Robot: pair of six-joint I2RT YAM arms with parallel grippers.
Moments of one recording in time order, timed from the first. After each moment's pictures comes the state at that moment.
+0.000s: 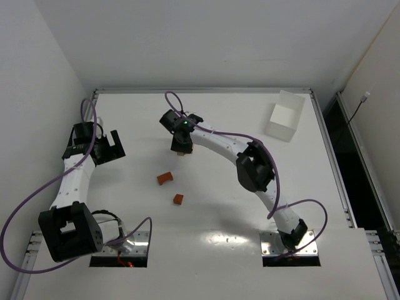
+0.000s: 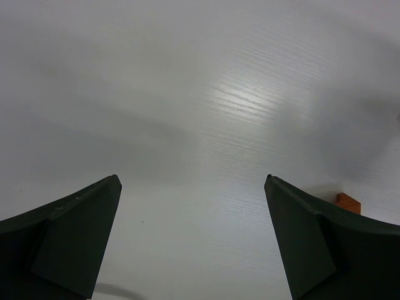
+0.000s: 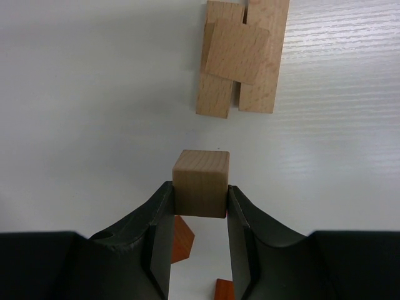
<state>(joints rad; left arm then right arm) 0.28 1.20 0.89 -0.58 0.08 -0.13 0.85 2.36 2.12 -0.91 0.30 0.96</state>
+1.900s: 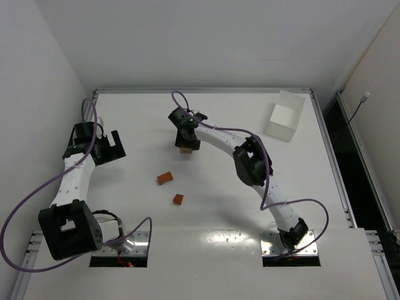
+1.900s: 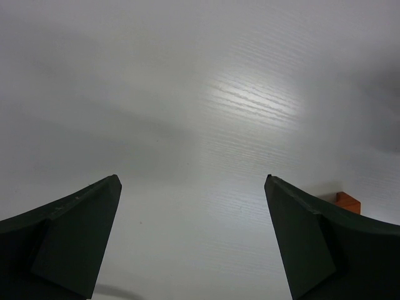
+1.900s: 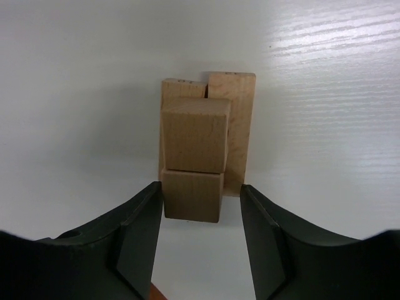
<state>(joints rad) 0.28 1.21 0.89 -0.58 0.09 -0.13 0.75 2.45 2.12 -0.80 0.27 0.88</state>
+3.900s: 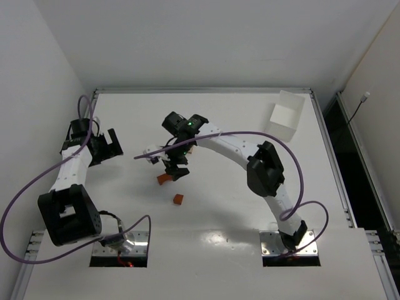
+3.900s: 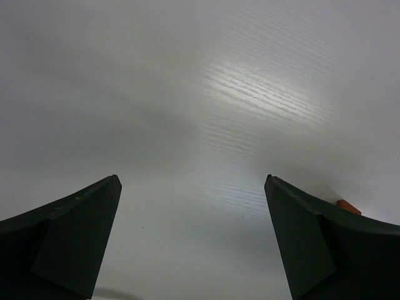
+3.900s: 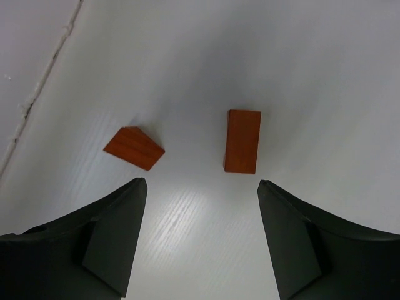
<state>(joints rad) 0.33 1.32 0.95 -0.60 0.12 -0.13 0.87 2.21 2.00 -1.03 -0.66 -1.11</state>
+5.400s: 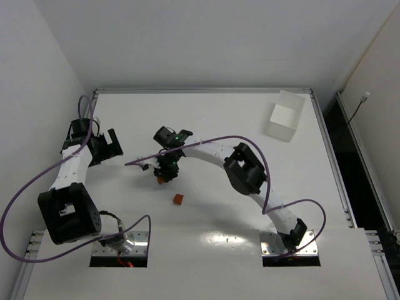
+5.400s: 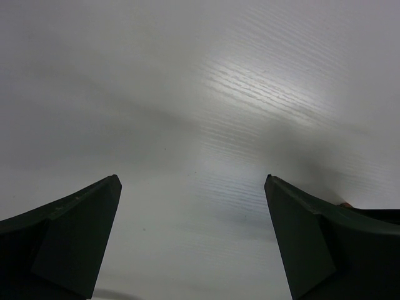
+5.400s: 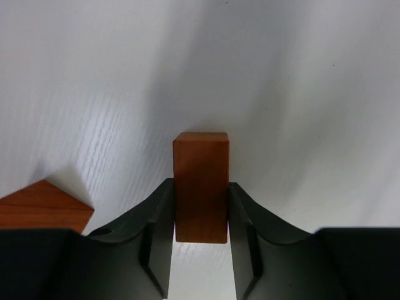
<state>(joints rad) 0.33 1.34 0.96 -0.59 0.12 -0.13 0.91 2.45 2.02 -0.77 -0.53 -0.90</state>
